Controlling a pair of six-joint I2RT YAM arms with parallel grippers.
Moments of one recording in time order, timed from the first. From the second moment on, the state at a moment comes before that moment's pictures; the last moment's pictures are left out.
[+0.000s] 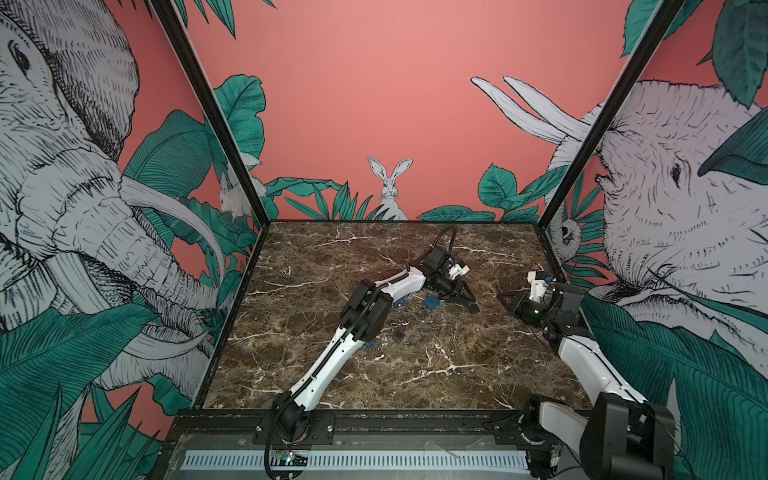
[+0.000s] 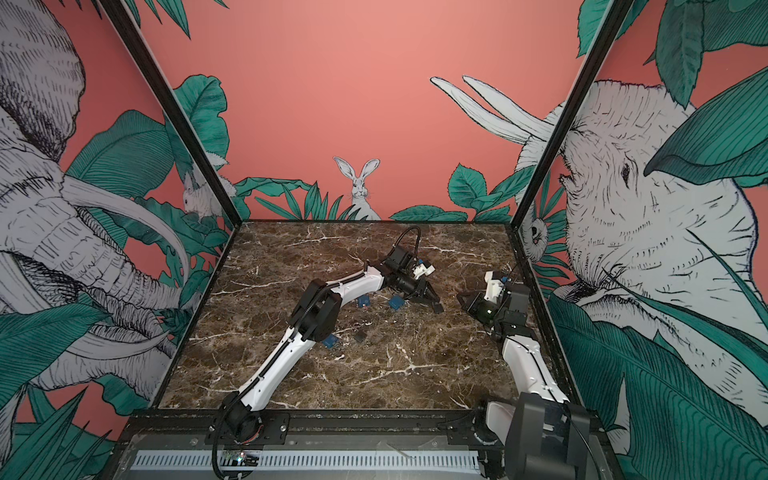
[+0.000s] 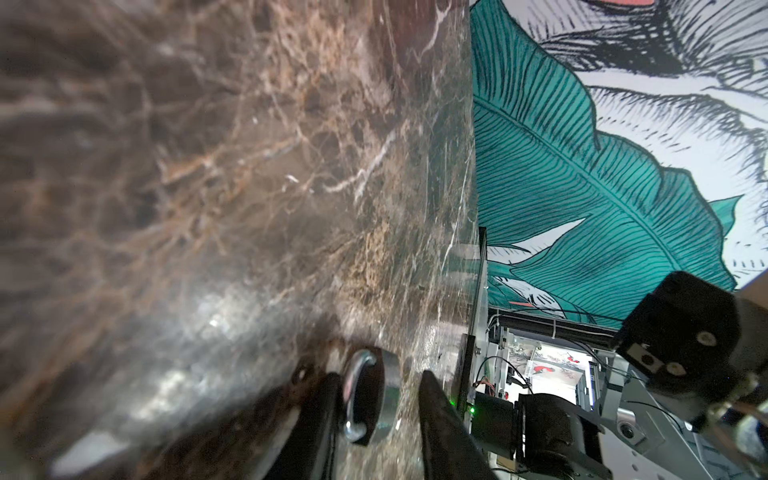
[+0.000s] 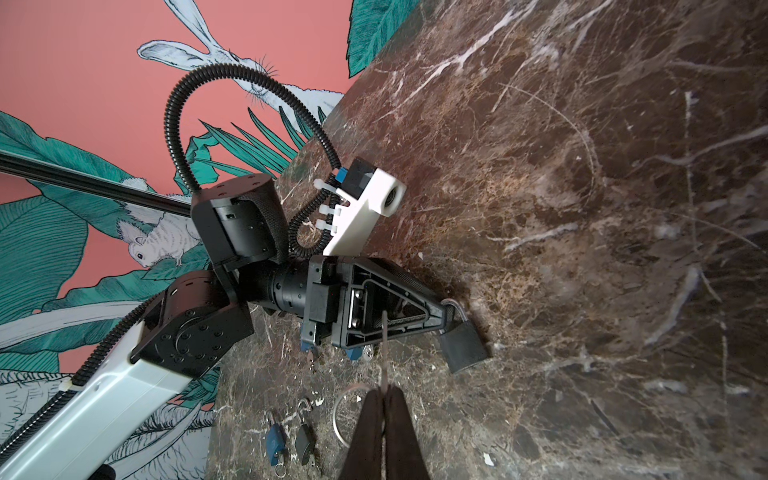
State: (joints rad) left arm -0.78 2.72 2.28 -0.41 0.98 -0.61; right arm -0.21 1.10 0.52 -0.05 -0.71 0.53
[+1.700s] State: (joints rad) left arm -0.63 2.06 1.63 -0.06 0.83 -0.67; right arm 0.00 1.58 0.65 0.01 -0.40 0.37
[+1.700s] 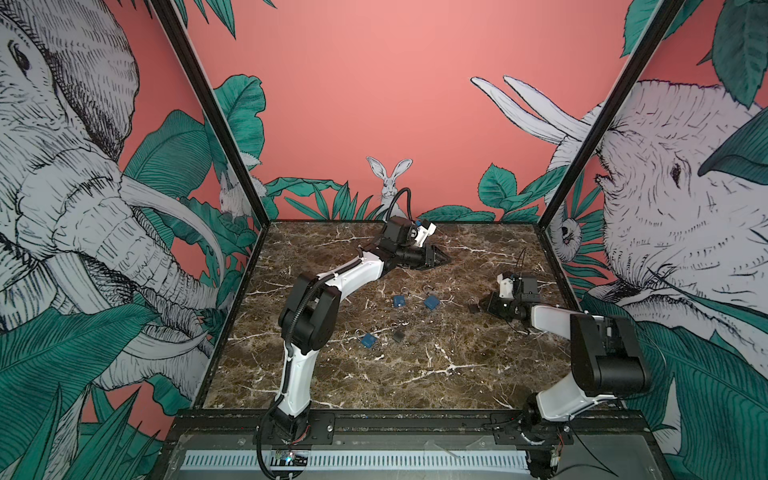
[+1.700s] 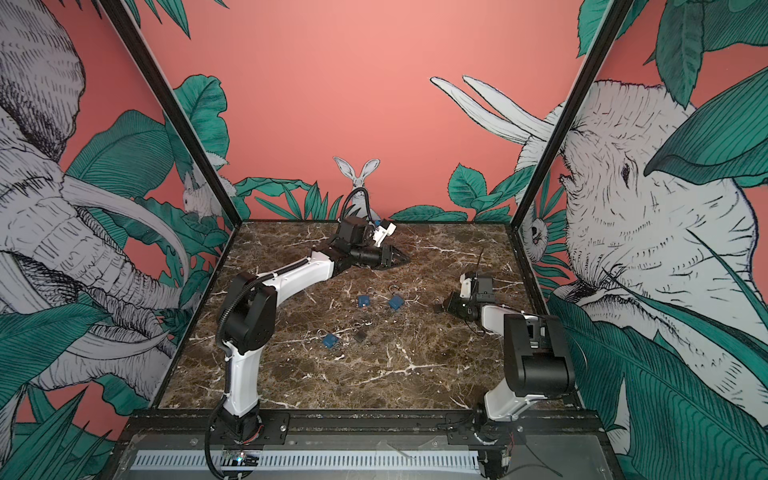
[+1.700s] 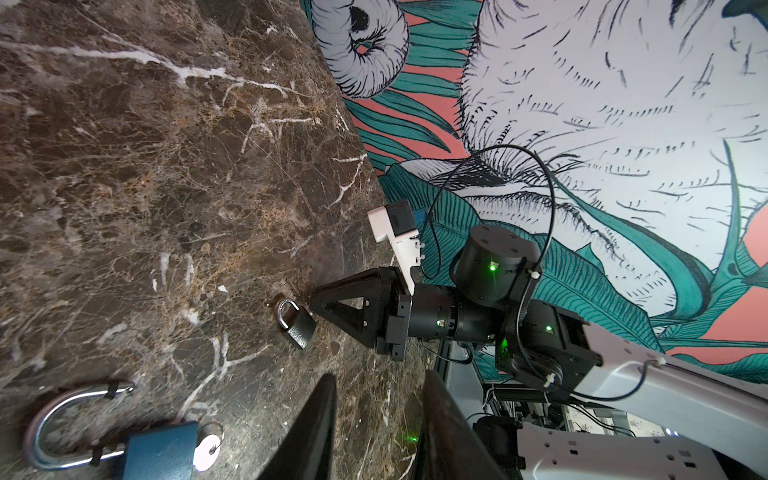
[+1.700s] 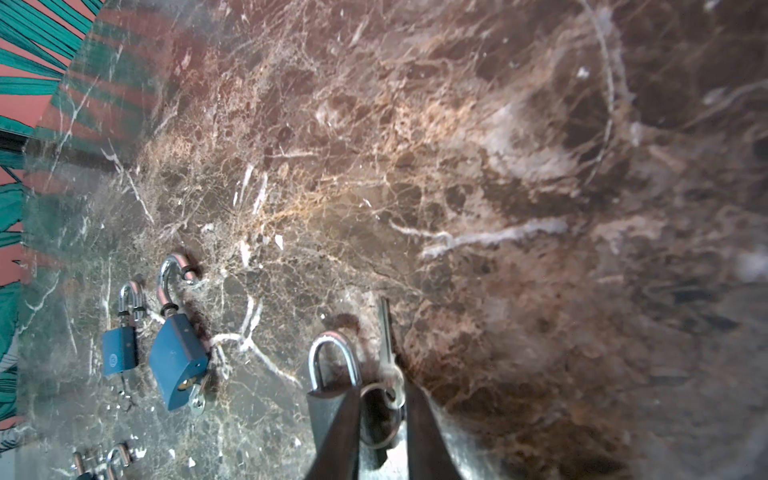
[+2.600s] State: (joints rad) left arm -0.49 1.60 1.12 -0.02 0.65 -0.63; right arm 0.44 1.50 0.86 -0.31 -0.12 0.13
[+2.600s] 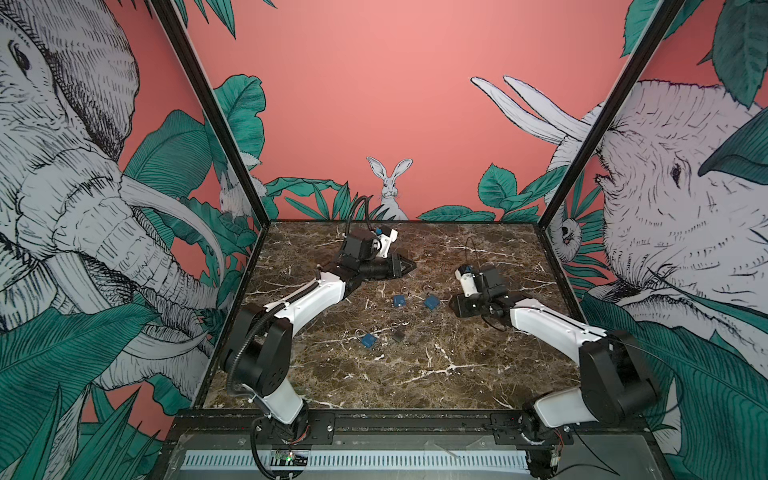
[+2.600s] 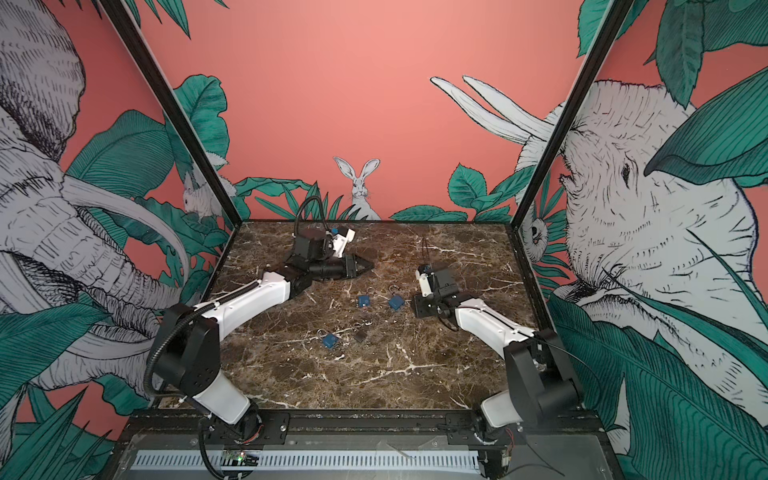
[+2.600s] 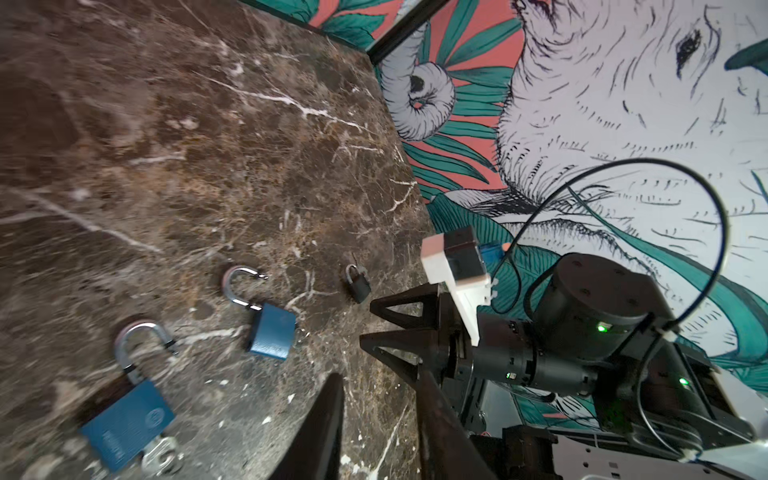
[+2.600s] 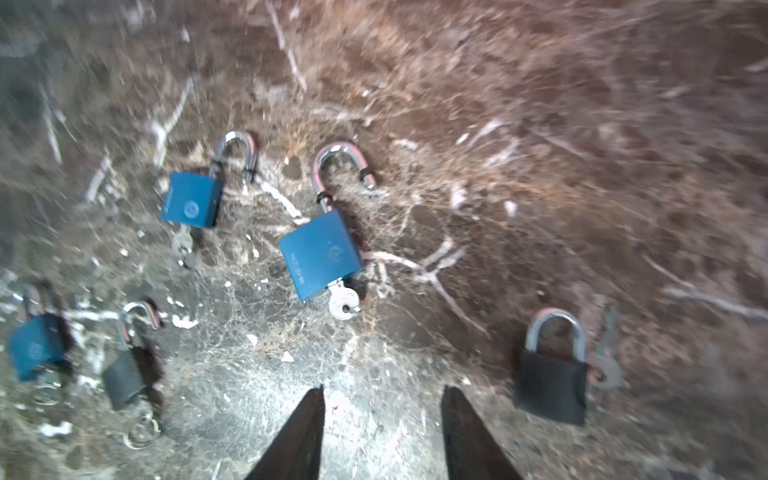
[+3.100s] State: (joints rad) left arm -0.39 1.51 0.96 -0.01 0.62 -0.65; right arm 0.56 1.81 1.10 -0.35 0.03 -0.02
